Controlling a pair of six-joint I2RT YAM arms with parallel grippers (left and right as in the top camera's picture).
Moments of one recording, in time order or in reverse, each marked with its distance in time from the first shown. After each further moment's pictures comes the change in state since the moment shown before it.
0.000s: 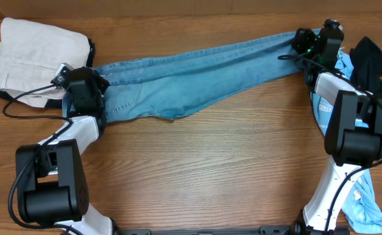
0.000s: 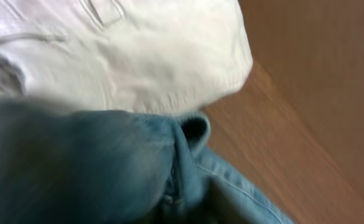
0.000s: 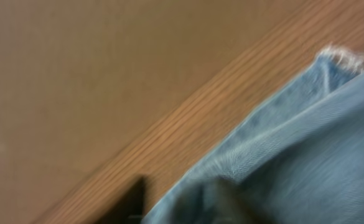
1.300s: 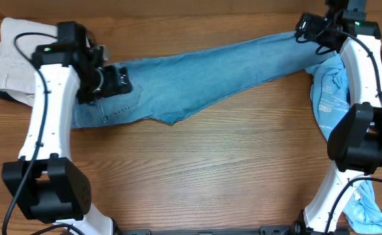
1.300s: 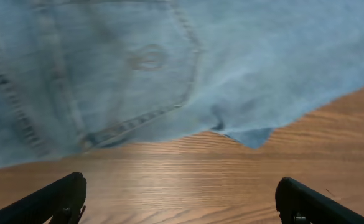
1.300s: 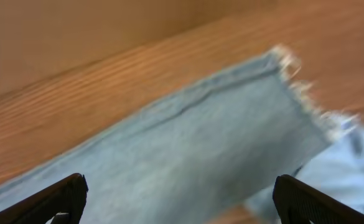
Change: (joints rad) left arm -0.064 0.011 0.797 -1.579 0.478 0.663; right arm -0.014 -0.071 0.555 -1.079 -0.001 -0.484
